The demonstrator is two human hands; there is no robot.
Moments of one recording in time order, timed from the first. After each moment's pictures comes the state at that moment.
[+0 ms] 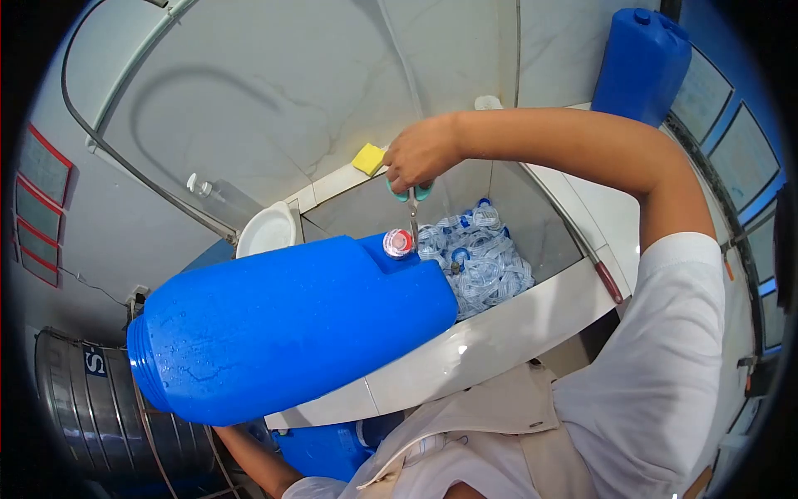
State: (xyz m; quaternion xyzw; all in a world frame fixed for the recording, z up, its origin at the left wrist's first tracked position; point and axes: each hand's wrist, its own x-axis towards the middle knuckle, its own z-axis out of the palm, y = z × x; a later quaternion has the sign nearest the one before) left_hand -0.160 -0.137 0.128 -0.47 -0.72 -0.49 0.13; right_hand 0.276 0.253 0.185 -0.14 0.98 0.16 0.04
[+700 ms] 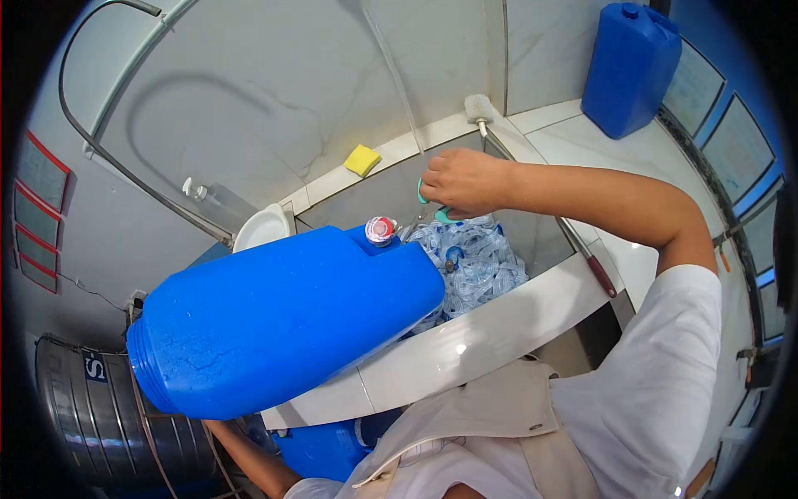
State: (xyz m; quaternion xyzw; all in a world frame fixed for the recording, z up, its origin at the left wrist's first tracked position) left_hand -0.153 -0.139 0.125 -0.46 -0.72 -0.50 0.13; right_hand 0.344 0.195 0.149 0.10 0.97 0.20 -0.08
